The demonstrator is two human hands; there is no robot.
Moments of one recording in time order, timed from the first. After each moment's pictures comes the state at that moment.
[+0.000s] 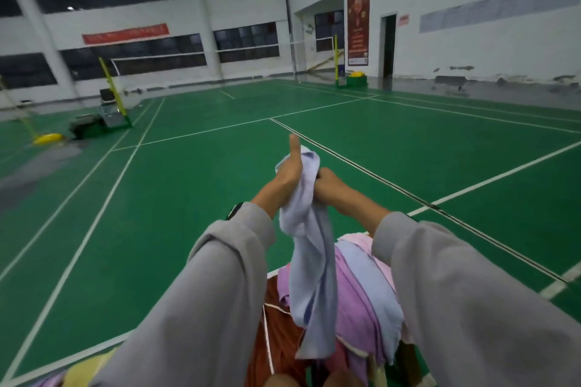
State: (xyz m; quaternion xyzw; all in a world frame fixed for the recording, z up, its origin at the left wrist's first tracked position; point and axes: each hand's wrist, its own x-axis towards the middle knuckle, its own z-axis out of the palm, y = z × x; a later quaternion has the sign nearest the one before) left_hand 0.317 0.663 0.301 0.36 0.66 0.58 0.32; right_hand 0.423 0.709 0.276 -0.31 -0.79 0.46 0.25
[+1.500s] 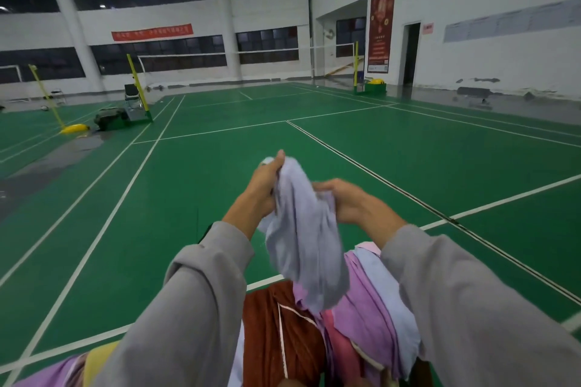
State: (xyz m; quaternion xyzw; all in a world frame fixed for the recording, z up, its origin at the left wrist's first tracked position) left_hand 0.245 0.600 0.295 0.25 0.53 0.70 0.41; right_hand 0.388 0.715 0.260 -0.21 -0.54 0.81 0.10
